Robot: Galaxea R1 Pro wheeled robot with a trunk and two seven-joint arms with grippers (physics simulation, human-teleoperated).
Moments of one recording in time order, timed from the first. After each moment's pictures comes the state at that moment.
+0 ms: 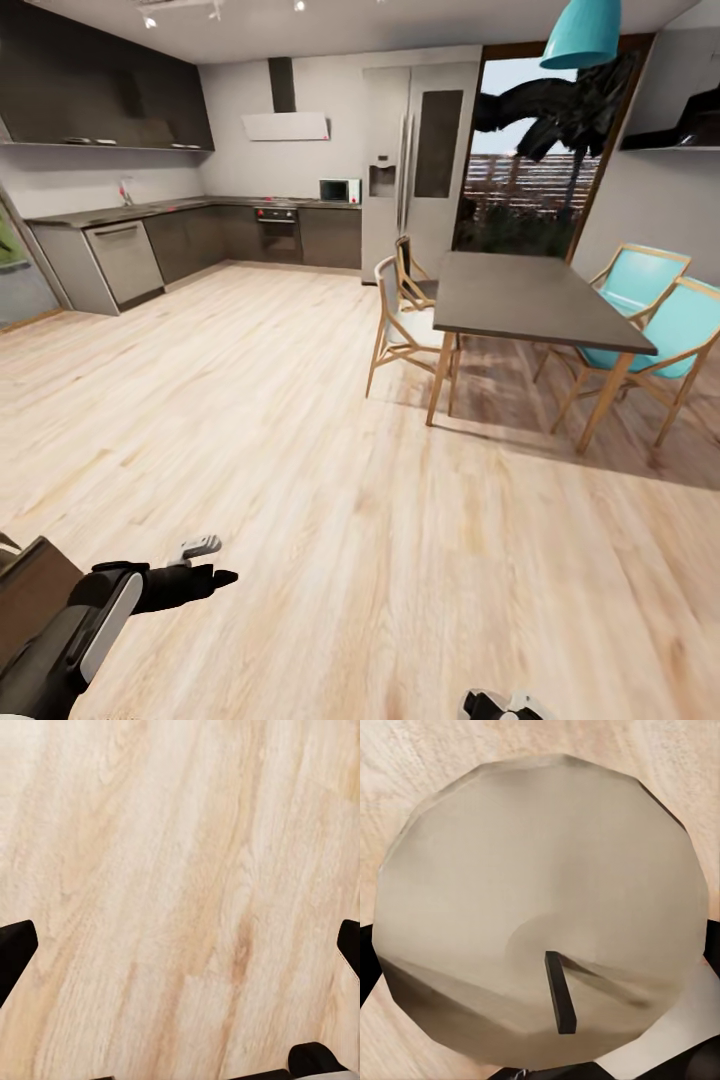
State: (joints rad) left arm -0.40 0.26 0.01 -1.08 0.32 0.88 -0.30; right arm -0.20 -0.01 0.17 -0.77 -0.88 0.26 -0.52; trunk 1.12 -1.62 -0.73
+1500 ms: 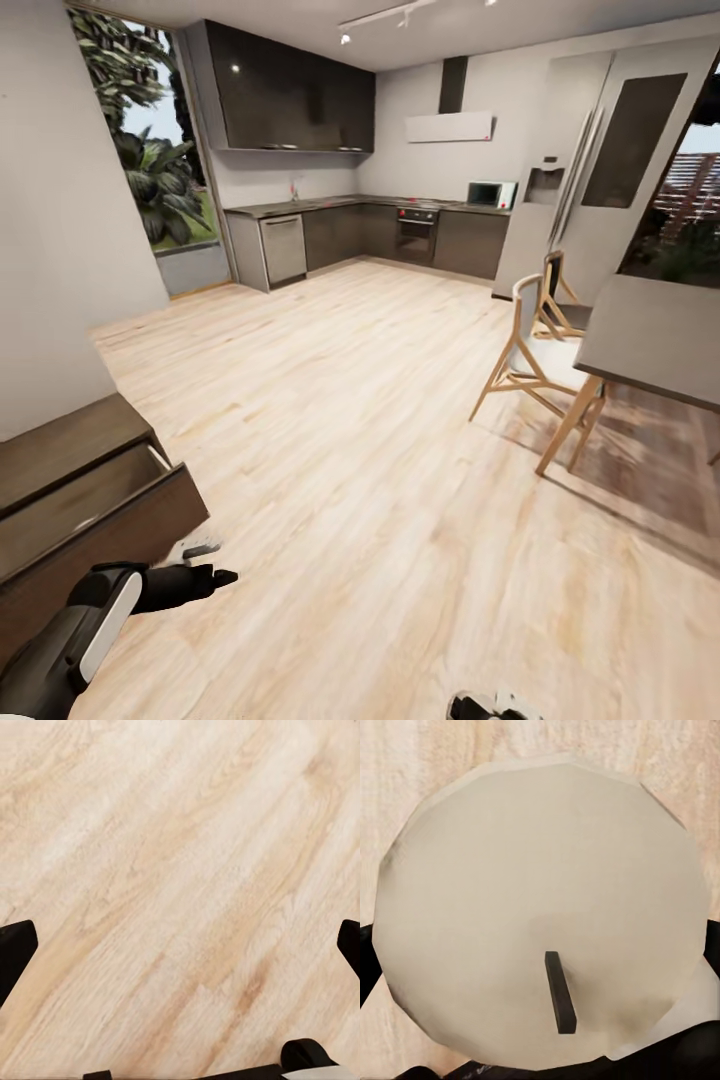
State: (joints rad) left arm -0.40 0.26 0.02 -1.08 0.32 0.88 -0.31; right arm -0.20 0.00 0.27 -0.77 -0.88 0.26 -0.54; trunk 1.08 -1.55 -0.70
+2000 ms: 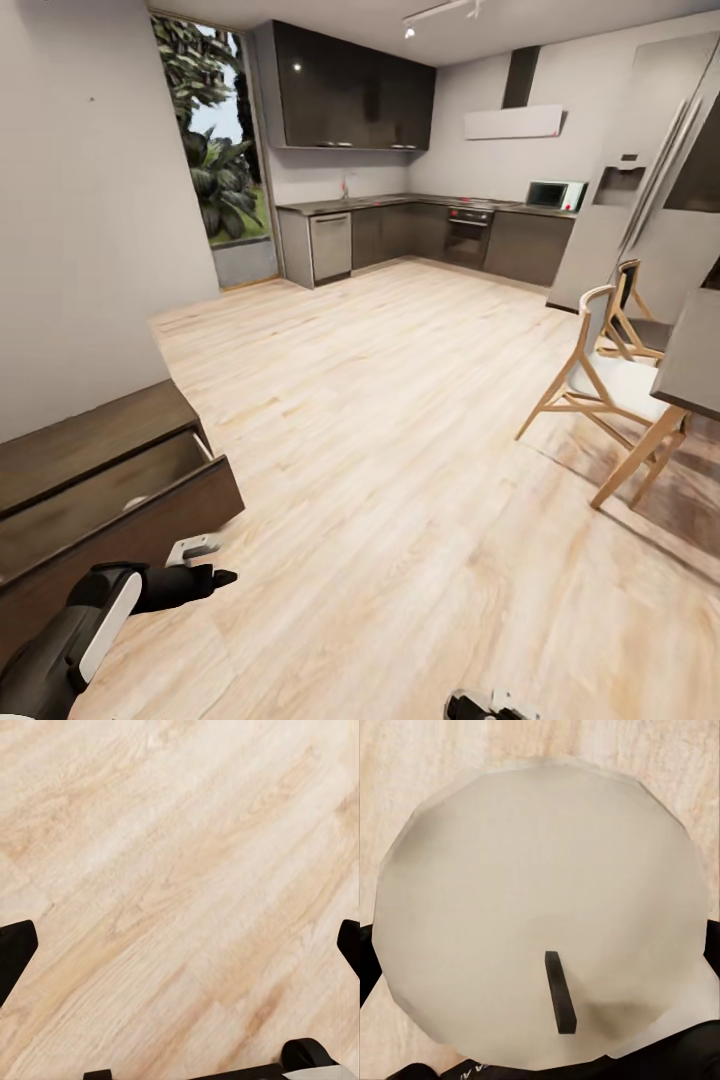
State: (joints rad) left arm -0.40 0.26 0.02 -1.08 0.32 0.88 -0.31; right arm -0.20 0.01 0.28 -0.78 -0.87 0.26 -0.55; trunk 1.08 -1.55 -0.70
